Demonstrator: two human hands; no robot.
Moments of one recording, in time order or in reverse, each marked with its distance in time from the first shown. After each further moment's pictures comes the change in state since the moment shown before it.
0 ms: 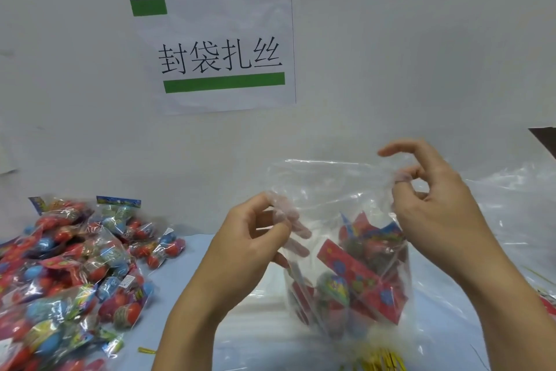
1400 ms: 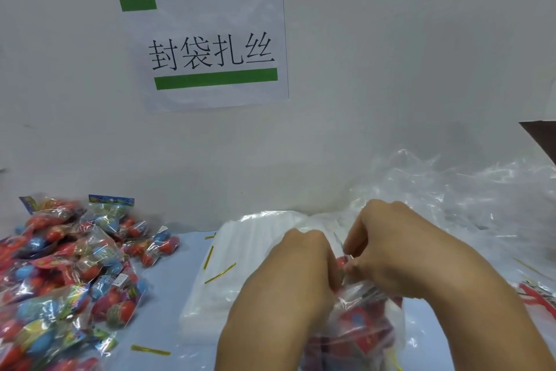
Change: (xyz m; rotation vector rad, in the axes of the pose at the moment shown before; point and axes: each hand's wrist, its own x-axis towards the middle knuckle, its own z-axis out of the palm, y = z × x) left_hand -0.008 0.028 0.058 0.917 -0.240 -0.202; right_hand -0.018 -0.039 0.013 -0.669 -0.573 0.330
